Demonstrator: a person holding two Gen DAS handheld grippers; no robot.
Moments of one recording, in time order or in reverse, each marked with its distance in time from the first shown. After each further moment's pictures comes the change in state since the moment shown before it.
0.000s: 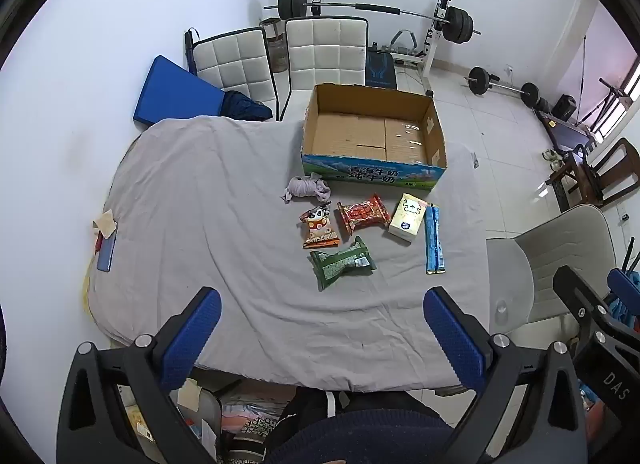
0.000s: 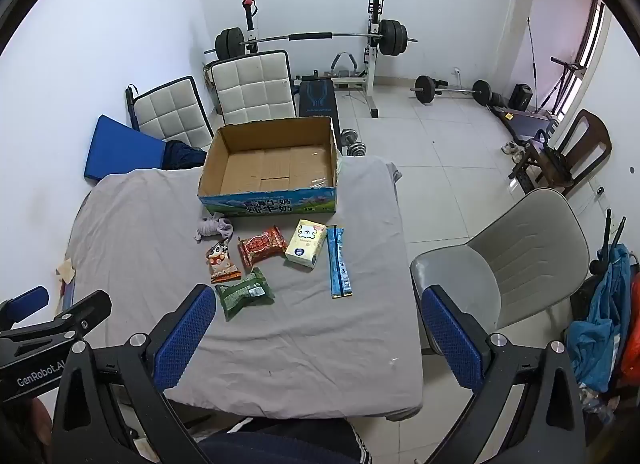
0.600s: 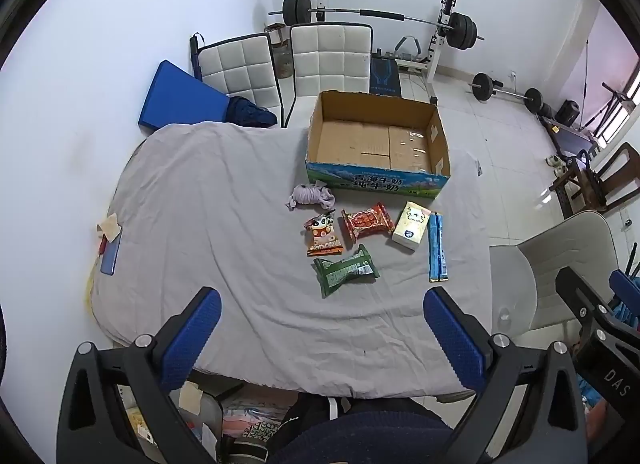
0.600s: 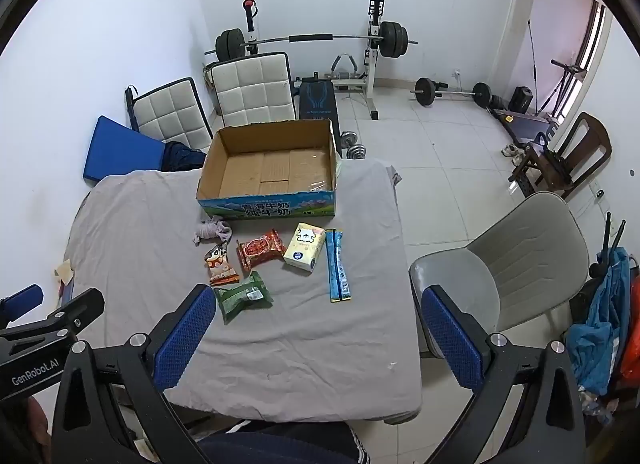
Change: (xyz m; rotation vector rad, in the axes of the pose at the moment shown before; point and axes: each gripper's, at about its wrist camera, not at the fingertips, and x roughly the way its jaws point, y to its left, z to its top) left arm -0.005 0.005 0.007 -0.008 -0.022 0.017; right arm 0.001 -0.004 0.005 0.004 -0.014 0.010
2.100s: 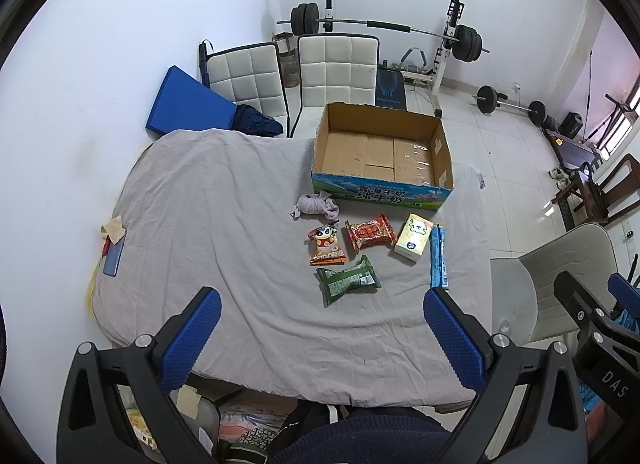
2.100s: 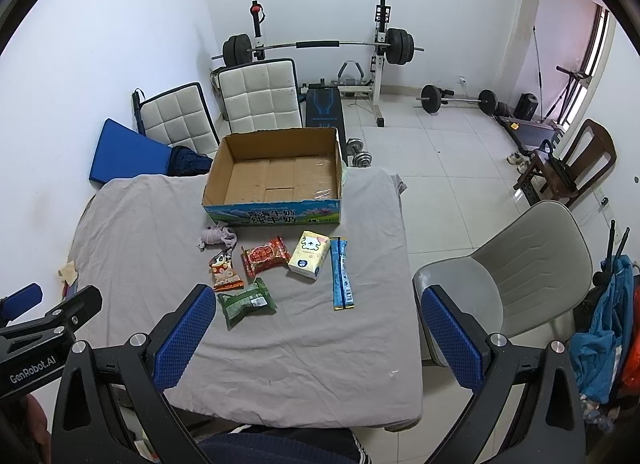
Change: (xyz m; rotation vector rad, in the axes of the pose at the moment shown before) left arm -0.009 0.002 0.007 -0.018 -0.035 0.014; right arm -0.007 0.003 0.005 -0.018 -0.021 0.019
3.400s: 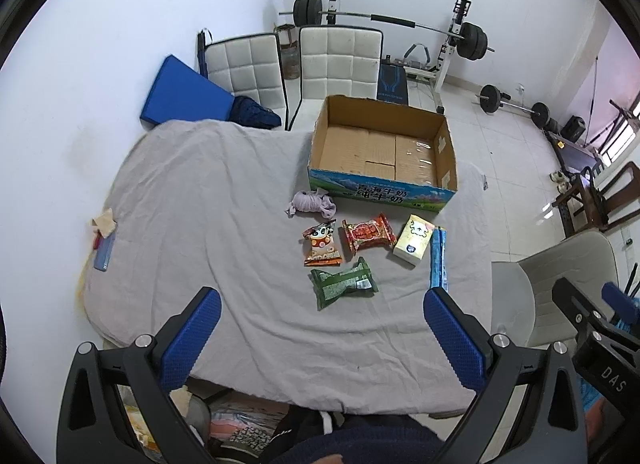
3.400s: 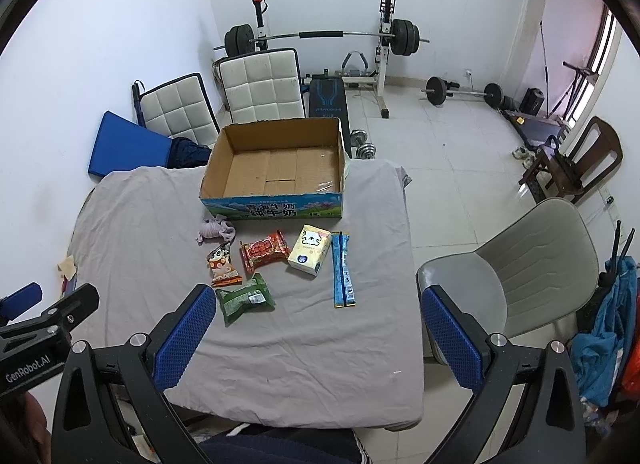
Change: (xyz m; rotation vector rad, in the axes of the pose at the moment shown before) left arm 0.037 0.002 0.008 -0.037 0.031 -0.017; right arm 0.042 -0.010 0.006 0.014 0.052 0.016
